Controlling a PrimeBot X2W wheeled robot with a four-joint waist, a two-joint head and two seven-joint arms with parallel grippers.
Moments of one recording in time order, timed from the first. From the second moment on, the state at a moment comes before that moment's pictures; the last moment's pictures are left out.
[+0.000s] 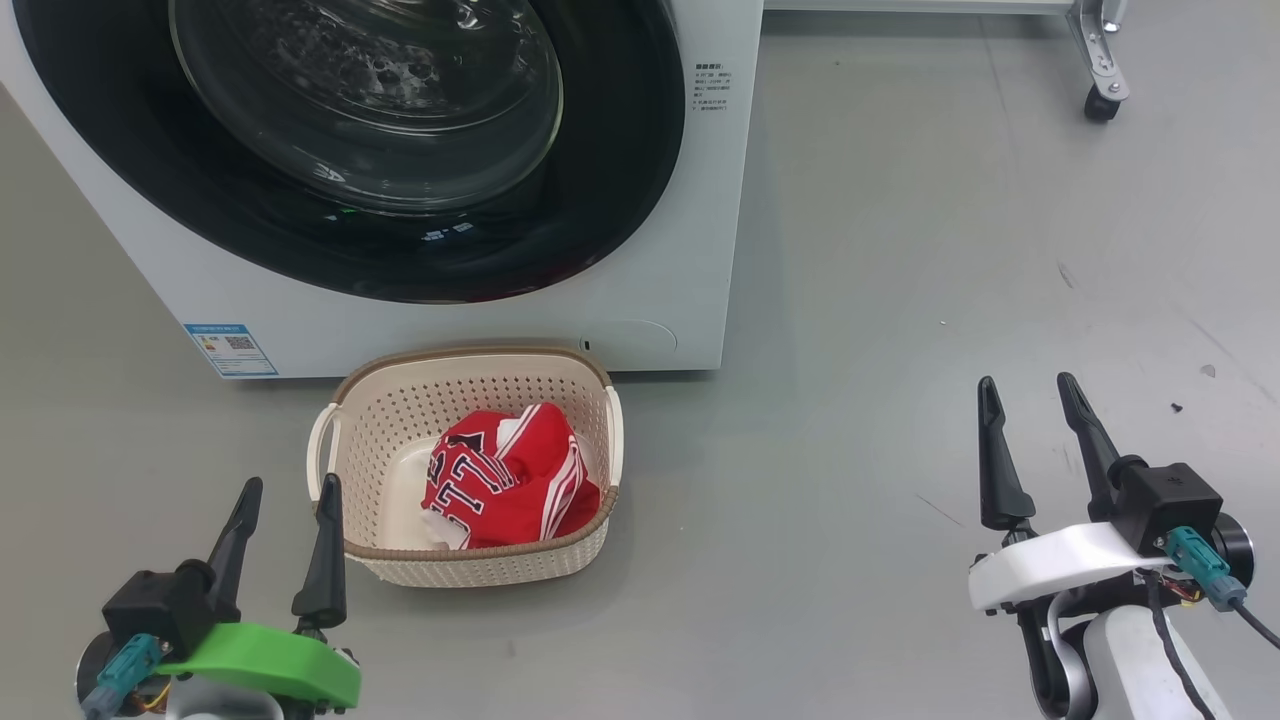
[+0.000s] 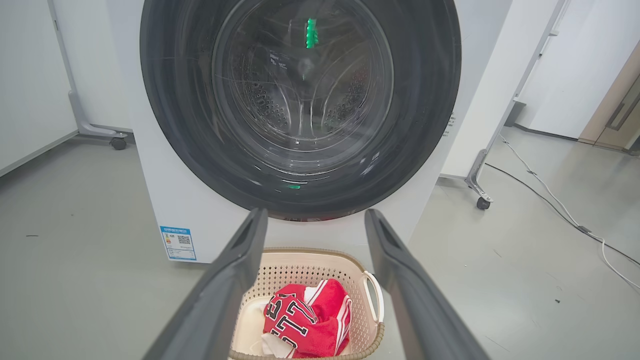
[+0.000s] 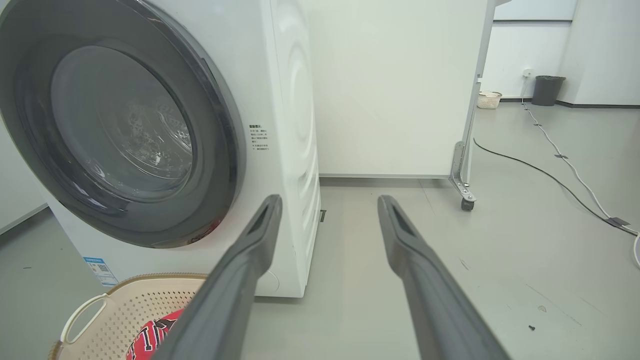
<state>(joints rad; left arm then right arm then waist) -0.06 0.12 -0.13 0.25 -0.46 -0.12 -0.25 -0.09 -0.07 0.10 0.20 0.25 -0.03 -0.25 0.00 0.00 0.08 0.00</state>
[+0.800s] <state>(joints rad) -0.05 0.12 -0.13 0.29 -0.46 -0.12 -0.25 -0.07 -0.06 0.09 0.18 0.24 -0.02 -0.25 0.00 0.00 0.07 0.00</state>
